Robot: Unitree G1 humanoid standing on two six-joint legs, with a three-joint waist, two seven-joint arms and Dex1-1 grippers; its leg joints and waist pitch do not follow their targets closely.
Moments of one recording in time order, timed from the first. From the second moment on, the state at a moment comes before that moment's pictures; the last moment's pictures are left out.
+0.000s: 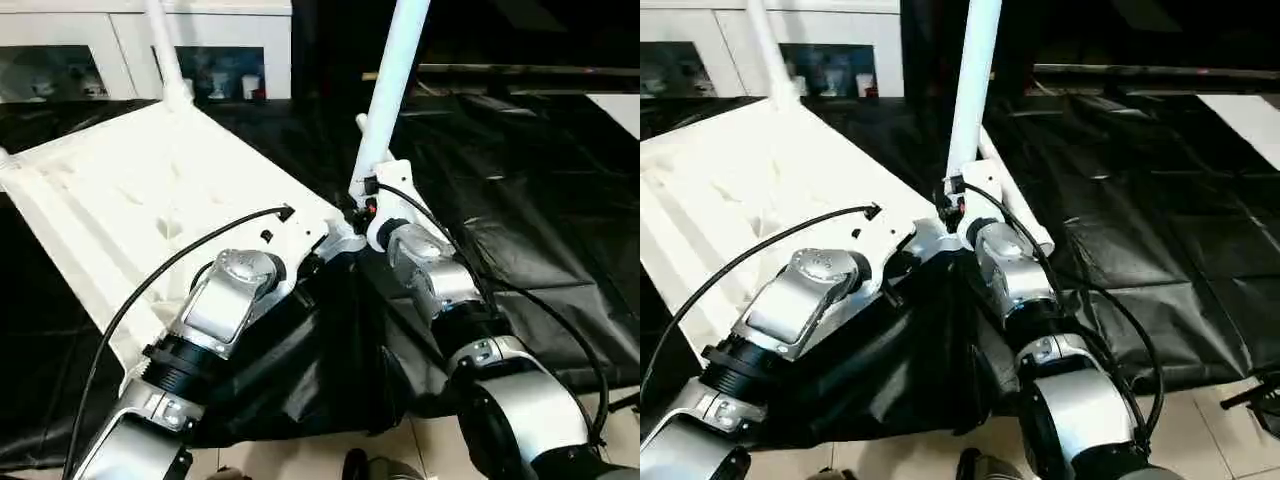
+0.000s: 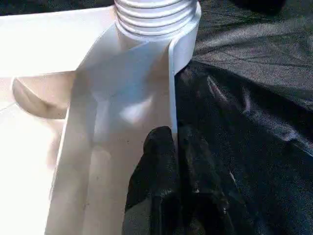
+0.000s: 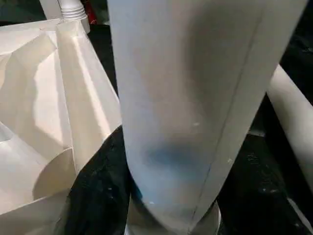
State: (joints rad) left arm -0.60 0.20 -0.28 0.25 0.12 0.71 -0.56; right arm -0.84 0.02 -0.01 0.93 0.11 0.06 0.22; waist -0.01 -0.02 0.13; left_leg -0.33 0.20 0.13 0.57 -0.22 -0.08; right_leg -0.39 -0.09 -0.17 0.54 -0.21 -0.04
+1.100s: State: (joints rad) left arm -0.55 0.28 -0.28 0.19 0.08 0.57 -0.61; right arm -0.70 -0.07 0.00 0.82 0.11 -0.01 0.53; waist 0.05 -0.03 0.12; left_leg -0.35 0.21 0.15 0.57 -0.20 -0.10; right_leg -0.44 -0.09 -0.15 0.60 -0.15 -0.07
